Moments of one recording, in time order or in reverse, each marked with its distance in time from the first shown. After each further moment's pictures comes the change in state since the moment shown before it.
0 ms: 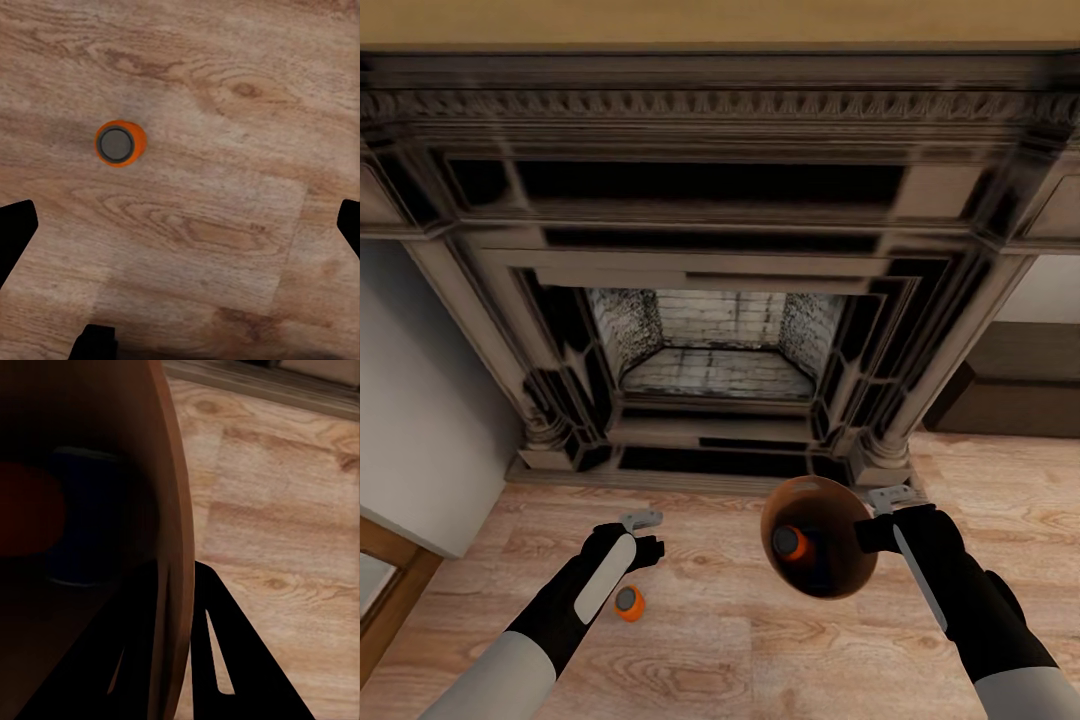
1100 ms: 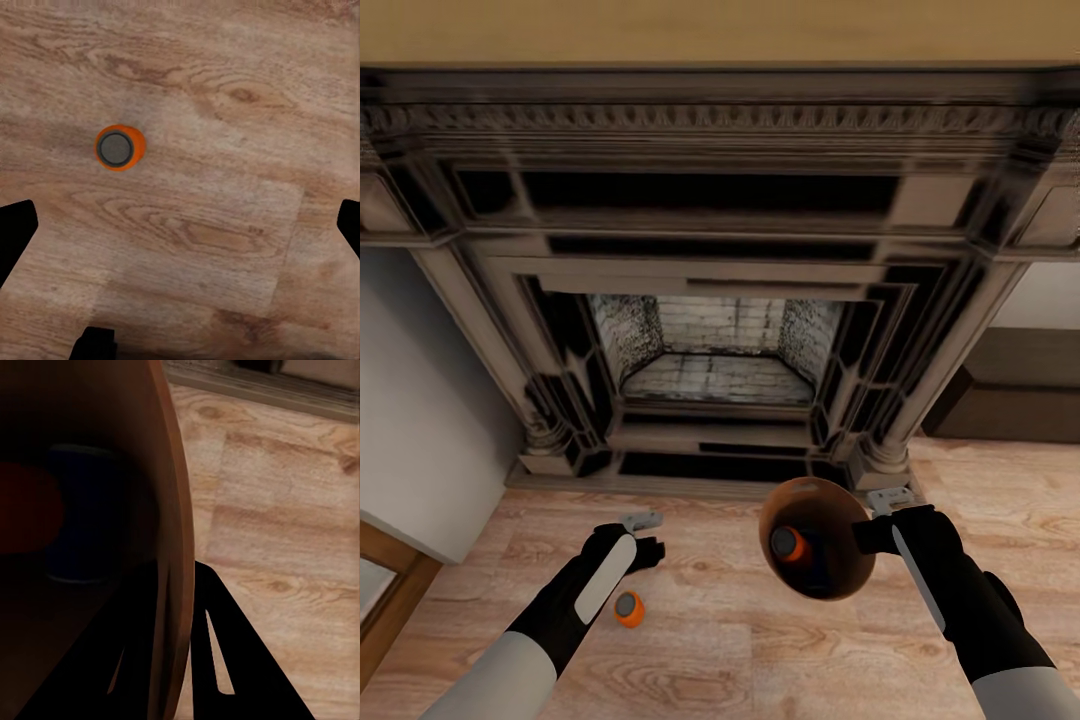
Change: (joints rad) left arm -0.001 -0.002 0.001 0.005 0.001 0.005 -0.001; right arm 0.000 0.008 -0.006 0.009 -0.005 0.000 0.000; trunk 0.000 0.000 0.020
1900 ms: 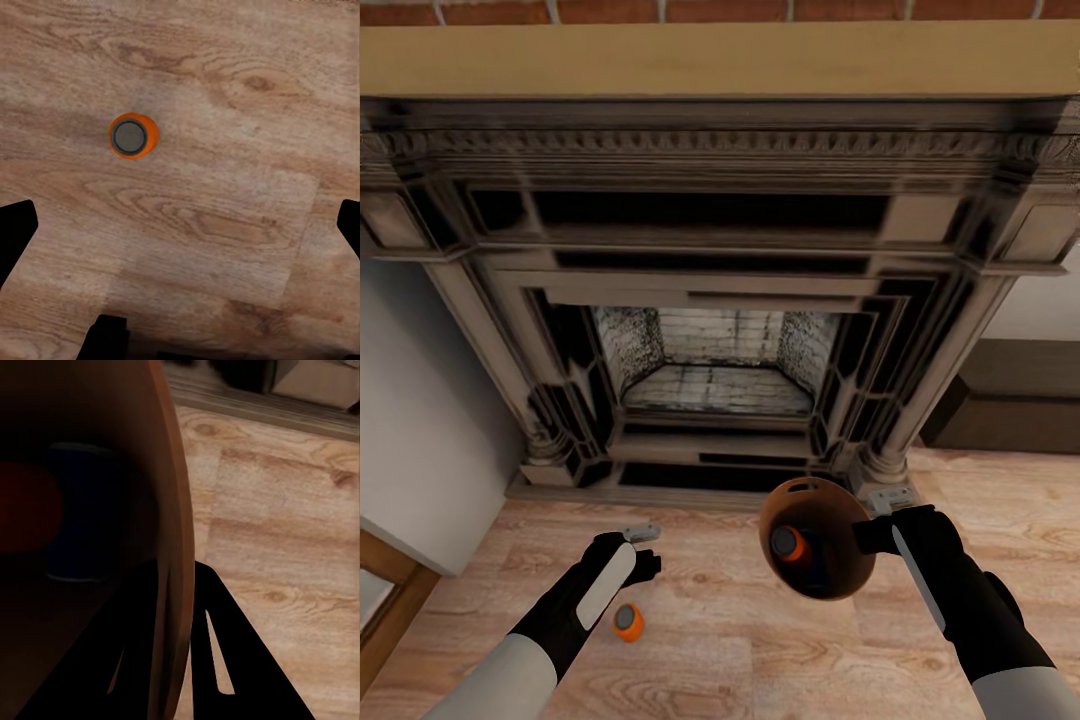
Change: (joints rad) left arm -0.001 -0.002 -0.006 0.075 -0.003 -0.004 -0.002; right arm 0.000 0.000 0.000 0.000 -0.001 0.000 0.000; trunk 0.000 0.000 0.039
